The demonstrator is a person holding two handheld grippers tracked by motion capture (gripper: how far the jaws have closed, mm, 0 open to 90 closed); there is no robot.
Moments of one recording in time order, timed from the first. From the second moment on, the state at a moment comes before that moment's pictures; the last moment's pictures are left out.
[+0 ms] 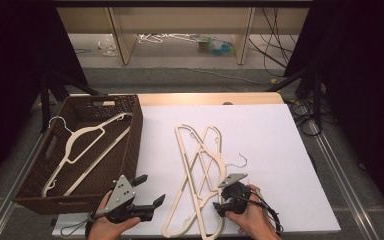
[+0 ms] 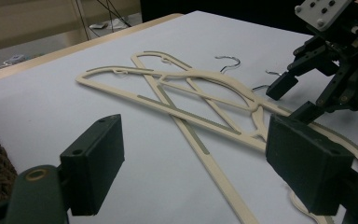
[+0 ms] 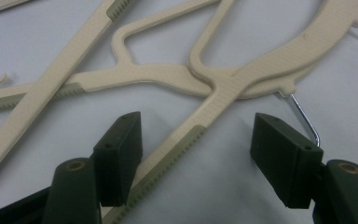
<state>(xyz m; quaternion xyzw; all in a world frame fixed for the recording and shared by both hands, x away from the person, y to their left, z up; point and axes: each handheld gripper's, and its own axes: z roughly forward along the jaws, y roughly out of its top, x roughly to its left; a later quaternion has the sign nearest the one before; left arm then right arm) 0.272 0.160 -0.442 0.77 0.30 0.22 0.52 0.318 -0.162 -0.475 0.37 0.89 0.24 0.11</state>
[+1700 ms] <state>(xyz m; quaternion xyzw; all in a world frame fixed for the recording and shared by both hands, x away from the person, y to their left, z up) 0.274 0.156 -0.446 0.78 0.29 0.22 0.51 0.346 -0.205 -0.466 0.39 0.89 0.25 0.02</state>
